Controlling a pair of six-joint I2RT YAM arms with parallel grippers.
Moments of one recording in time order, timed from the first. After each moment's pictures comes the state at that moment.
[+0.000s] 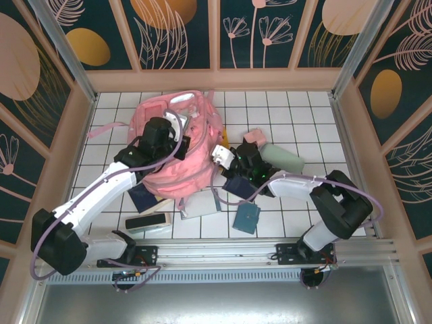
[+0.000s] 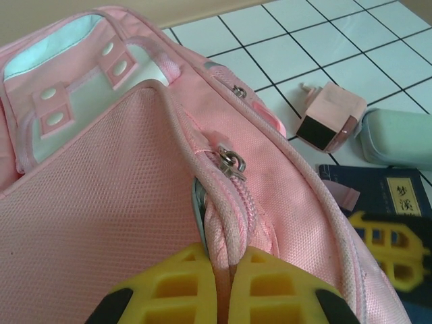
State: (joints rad) left arm -0.56 1.27 1.05 -0.37 -0.01 -0.14; right arm 0.76 1.54 0.70 0.40 -0.11 -0.48
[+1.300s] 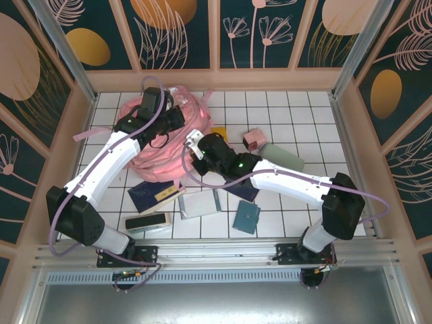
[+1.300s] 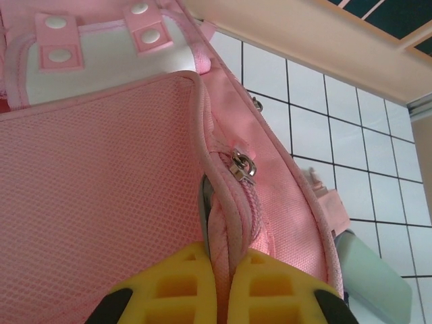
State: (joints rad) left arm -0.44 1.51 1.42 -0.60 0.00 -0.67; right arm 1.04 1.57 1.22 -0.24 0.21 -0.02
